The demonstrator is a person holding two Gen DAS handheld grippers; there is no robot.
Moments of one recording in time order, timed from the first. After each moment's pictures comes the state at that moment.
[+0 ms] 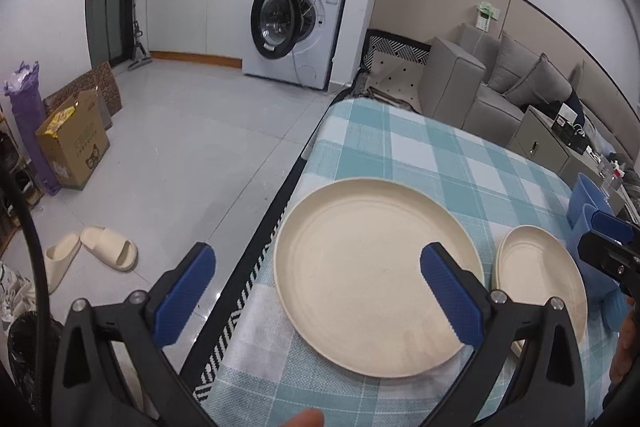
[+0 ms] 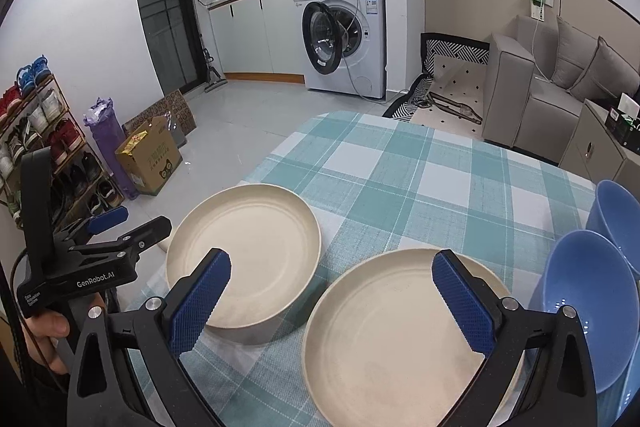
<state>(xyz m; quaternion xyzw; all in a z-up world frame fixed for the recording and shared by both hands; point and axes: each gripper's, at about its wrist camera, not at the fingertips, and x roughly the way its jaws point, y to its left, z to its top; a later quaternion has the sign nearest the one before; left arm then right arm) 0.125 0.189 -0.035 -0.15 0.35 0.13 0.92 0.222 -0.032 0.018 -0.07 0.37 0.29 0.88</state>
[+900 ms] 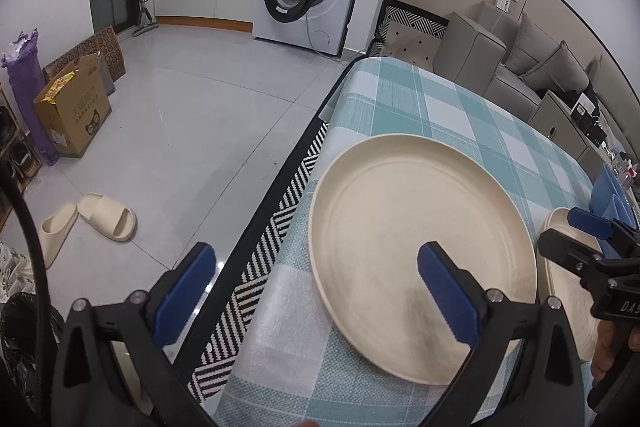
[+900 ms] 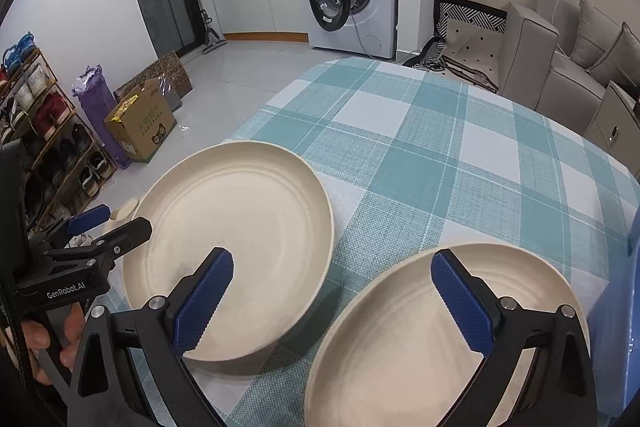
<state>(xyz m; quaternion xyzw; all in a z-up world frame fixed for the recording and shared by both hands) 0.143 0.212 -0.082 -0.17 0.39 0.14 0.89 0.271 0.023 -0.058 -0.11 0.43 0.29 0.85</state>
